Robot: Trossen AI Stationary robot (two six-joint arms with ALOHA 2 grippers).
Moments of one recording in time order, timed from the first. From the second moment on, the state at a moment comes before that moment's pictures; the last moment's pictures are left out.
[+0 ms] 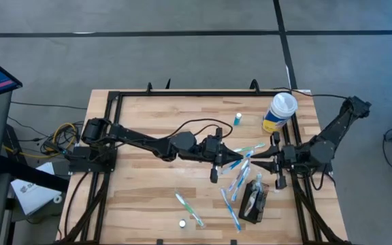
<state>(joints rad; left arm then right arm) -0.15 1.90 1.38 0.70 -0.02 -0.05 0.76 0.77 0.67 0.07 0.77 0.04</state>
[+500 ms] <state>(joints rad) -0.15 1.90 1.38 0.71 -0.03 -0.02 0.67 0.83 0.67 0.18 0.68 -0.03</state>
